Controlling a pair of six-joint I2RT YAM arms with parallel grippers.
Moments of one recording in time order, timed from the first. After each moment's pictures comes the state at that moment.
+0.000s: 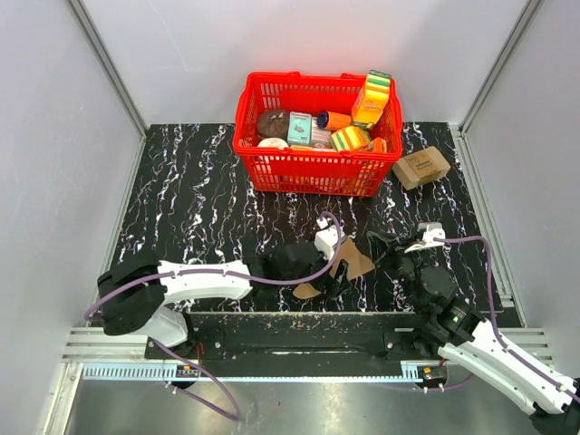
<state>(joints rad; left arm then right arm) -1.18 1.47 0.80 0.18 -0.02 -0.41 0.85 0.29 0.27 0.05 0.53 0.39</state>
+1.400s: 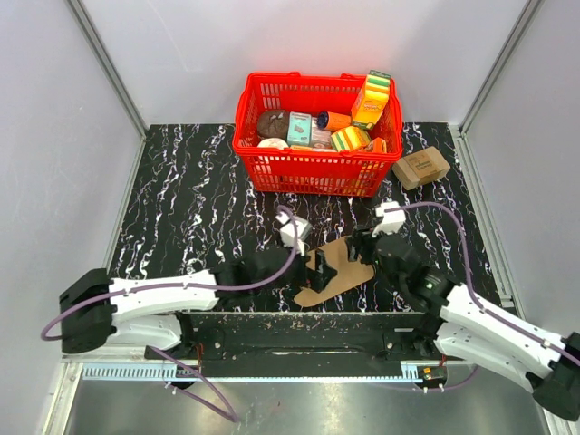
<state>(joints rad) -1.20 1.23 0.70 0.15 -0.23 -0.56 0.85 0.73 0.50 -0.15 0.51 0.41</state>
